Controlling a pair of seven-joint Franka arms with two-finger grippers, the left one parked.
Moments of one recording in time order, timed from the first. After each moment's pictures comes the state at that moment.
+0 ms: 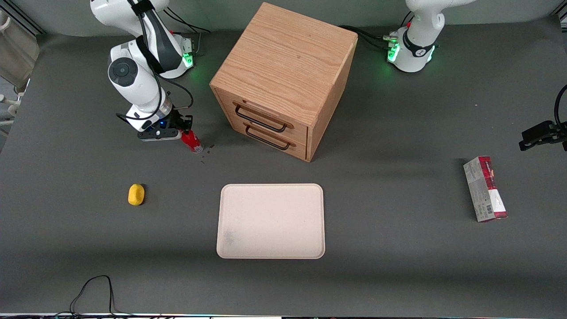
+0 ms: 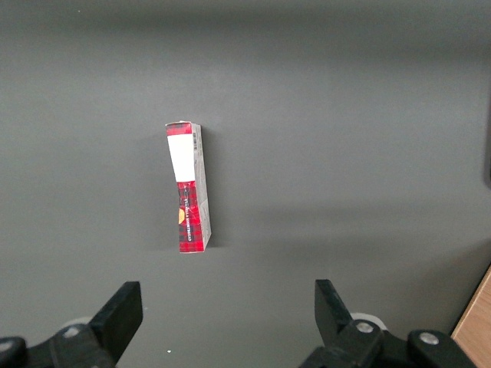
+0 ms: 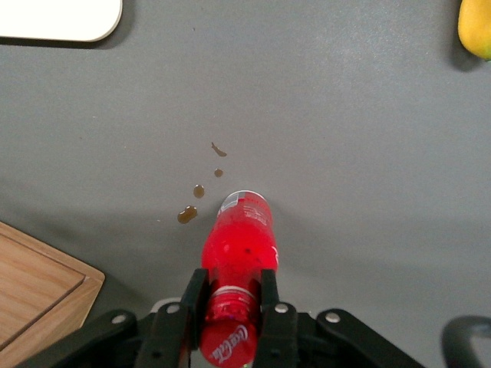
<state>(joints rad) 0.36 -0.14 -0.02 -2.55 0.00 2.37 0.32</state>
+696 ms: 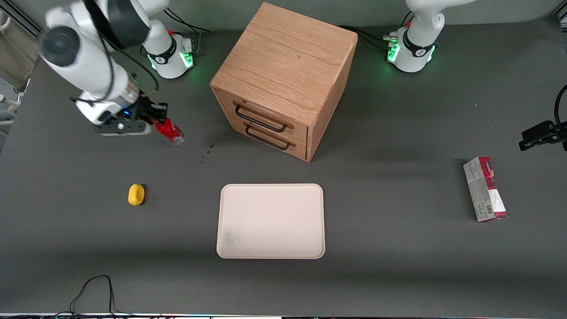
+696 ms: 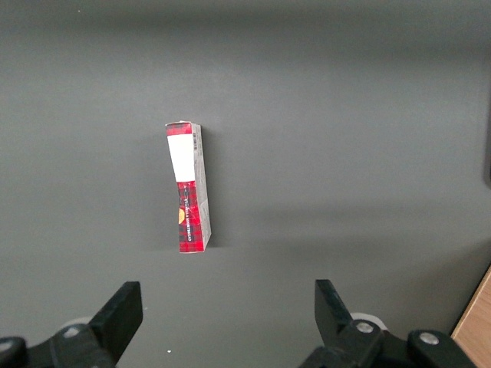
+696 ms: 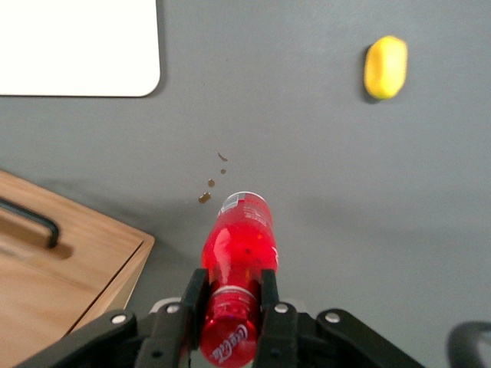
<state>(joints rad) 0.33 -0.16 -0.03 -1.97 0.00 1.70 0.32</state>
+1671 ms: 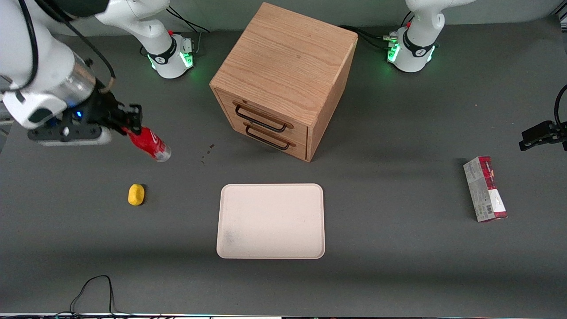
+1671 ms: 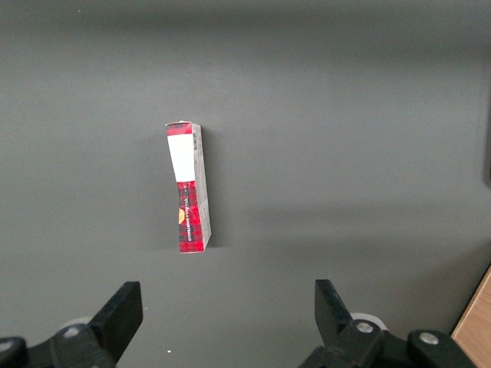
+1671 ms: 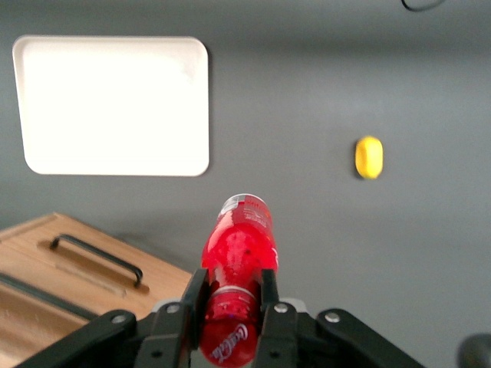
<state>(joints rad) 0.33 0.25 -0.02 -1.20 0.00 1.43 0.32</state>
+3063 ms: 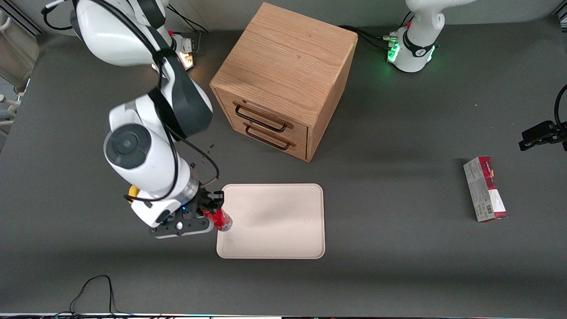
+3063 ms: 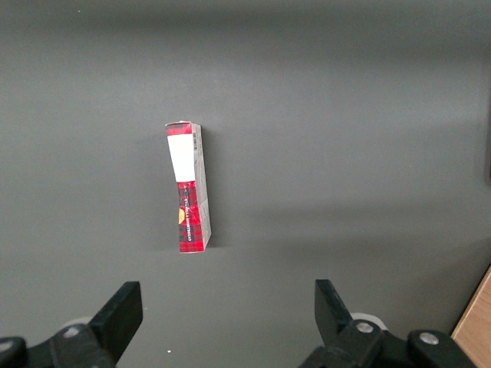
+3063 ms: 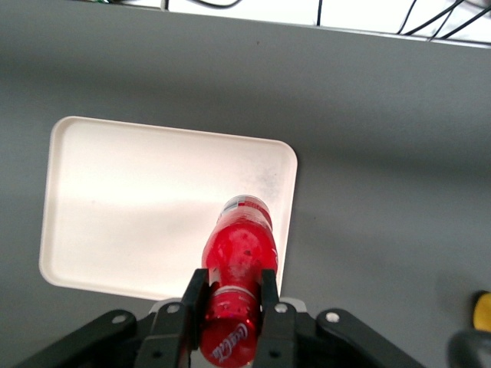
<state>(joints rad) 0.42 0.81 -0.01 -0.81 -0.01 1.71 0.32</state>
